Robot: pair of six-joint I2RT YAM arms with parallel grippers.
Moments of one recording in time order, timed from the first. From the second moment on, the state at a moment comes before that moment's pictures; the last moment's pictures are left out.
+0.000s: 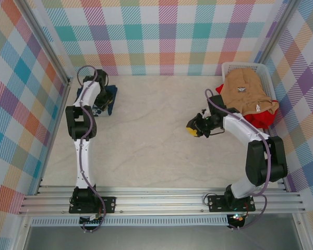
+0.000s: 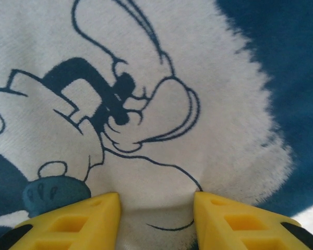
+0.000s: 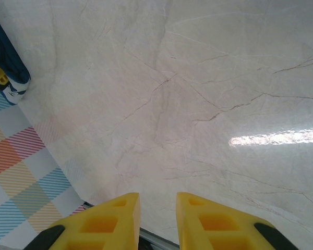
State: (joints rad) left arm 0.00 2.51 2.27 -1.10 -0.06 -0.94; right arm 0.24 1.56 1.06 -0.65 -0.62 0.86
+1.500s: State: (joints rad) left arm 0.07 2.60 2.43 -1.10 -0.14 -0.82; right arm 0.24 1.57 1.14 -0.72 -0.61 0.87
